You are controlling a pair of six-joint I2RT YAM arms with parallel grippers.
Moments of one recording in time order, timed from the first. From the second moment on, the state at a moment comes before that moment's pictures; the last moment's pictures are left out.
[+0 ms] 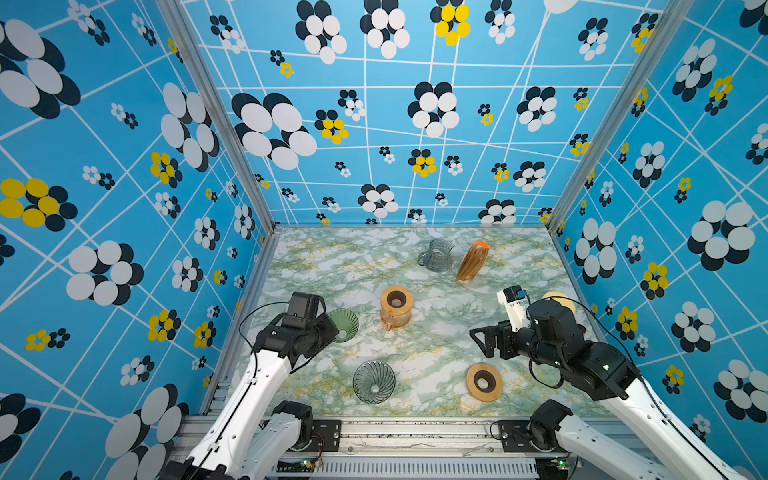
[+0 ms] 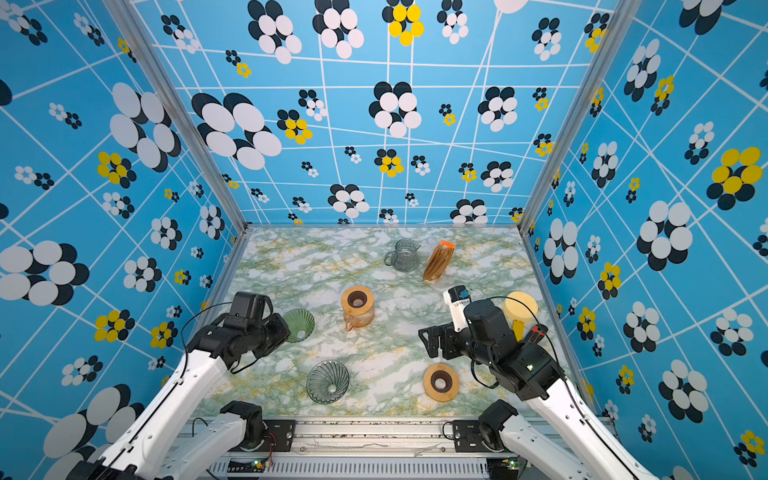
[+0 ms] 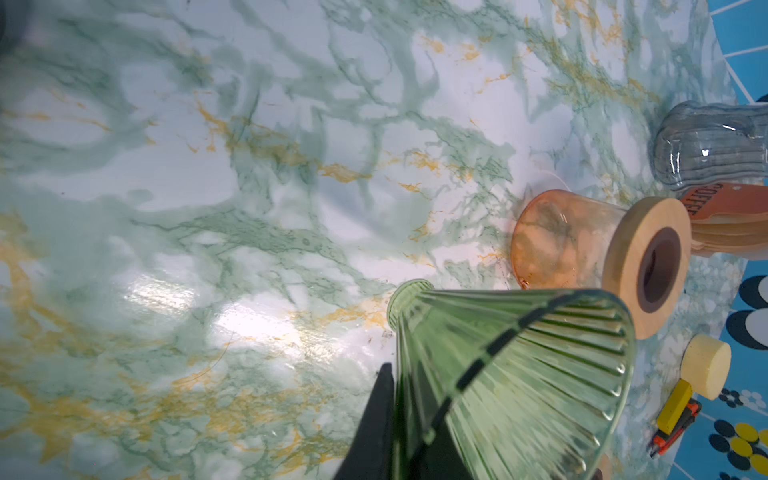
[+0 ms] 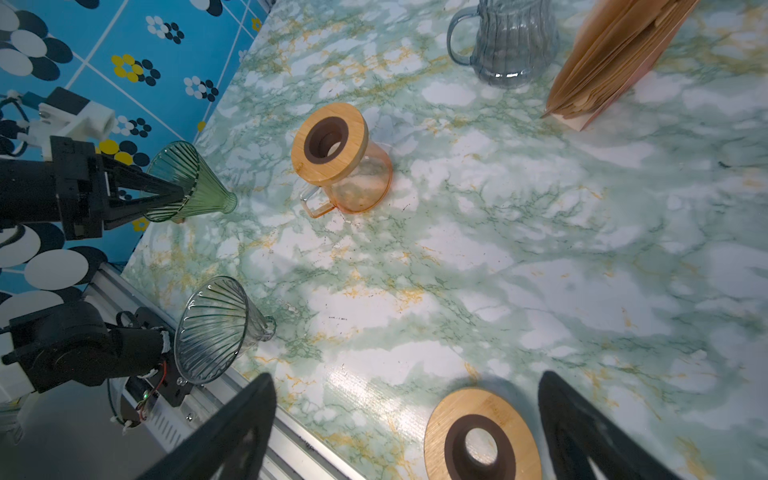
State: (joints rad) left arm -0.19 0.96 0.78 -0.84 0.13 -0.82; right arm 0.62 0.69 0.87 -0.85 -0.04 0.35
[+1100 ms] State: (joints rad) left arm -0.34 1.51 1.45 -0.91 0.35 -0.59; right arm 0.62 0.25 0.72 -0.73 -0.18 0.21
